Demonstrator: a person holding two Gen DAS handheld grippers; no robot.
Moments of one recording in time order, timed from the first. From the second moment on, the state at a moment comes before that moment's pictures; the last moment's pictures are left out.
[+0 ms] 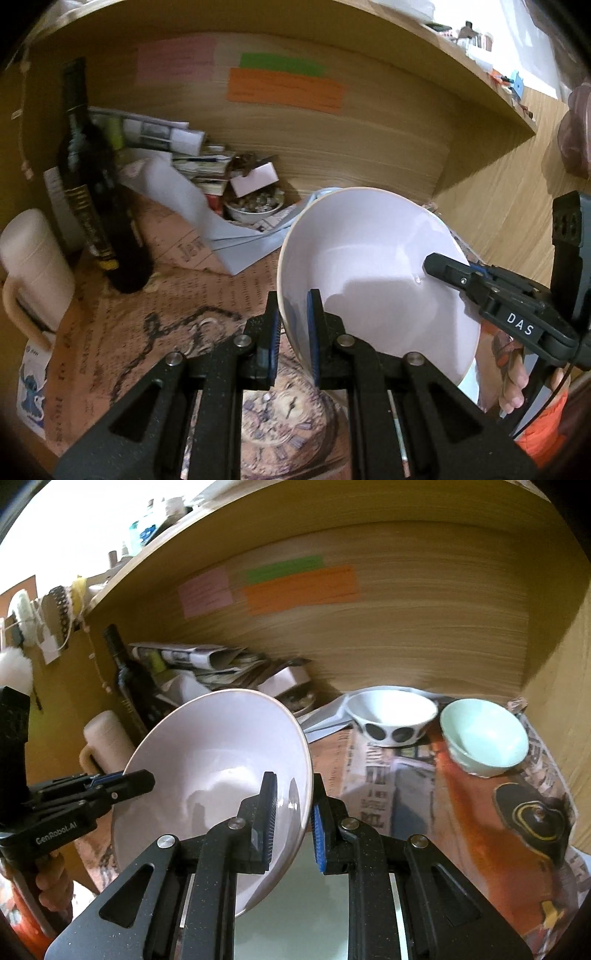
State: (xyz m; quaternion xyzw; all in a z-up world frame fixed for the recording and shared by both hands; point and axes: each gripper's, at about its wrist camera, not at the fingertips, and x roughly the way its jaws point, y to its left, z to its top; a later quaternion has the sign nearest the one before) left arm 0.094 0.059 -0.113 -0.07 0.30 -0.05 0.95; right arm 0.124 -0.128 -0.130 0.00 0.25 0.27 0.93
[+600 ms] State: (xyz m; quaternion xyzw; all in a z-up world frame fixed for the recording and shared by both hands) left arm 0.045 0.119 -0.142 -0.10 0.30 0.01 0.95; right arm 0.106 -0.063 -0.155 -0.03 0.29 0.32 0.90
